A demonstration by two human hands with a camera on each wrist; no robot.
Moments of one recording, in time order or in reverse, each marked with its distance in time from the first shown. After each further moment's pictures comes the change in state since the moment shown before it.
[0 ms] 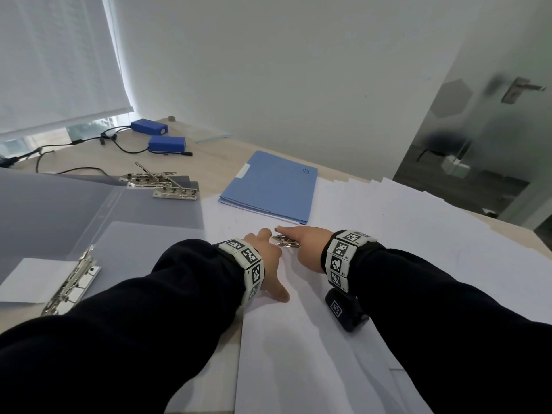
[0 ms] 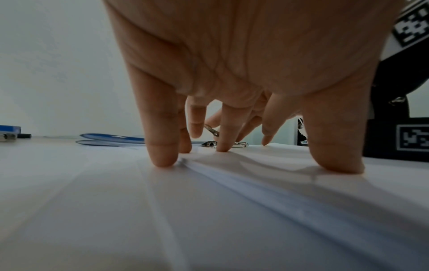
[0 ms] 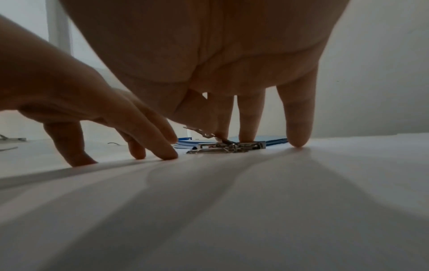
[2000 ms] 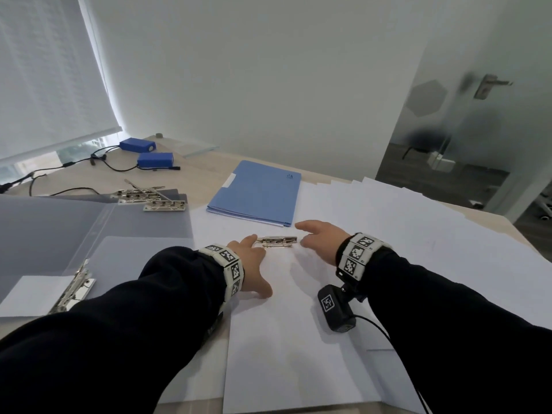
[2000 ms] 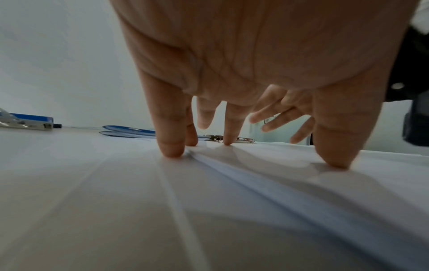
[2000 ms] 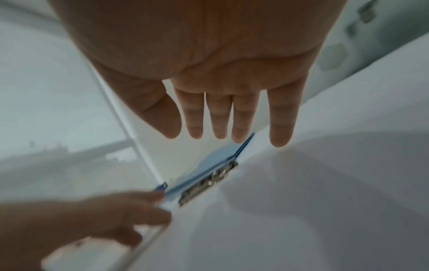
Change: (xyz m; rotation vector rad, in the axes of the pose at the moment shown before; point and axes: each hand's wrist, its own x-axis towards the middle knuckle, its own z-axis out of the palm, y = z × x) left_hand -0.008 0.001 0.004 -0.004 0.009 -0.025; right_hand -0.039 0.053 0.005 0.658 0.267 0.054
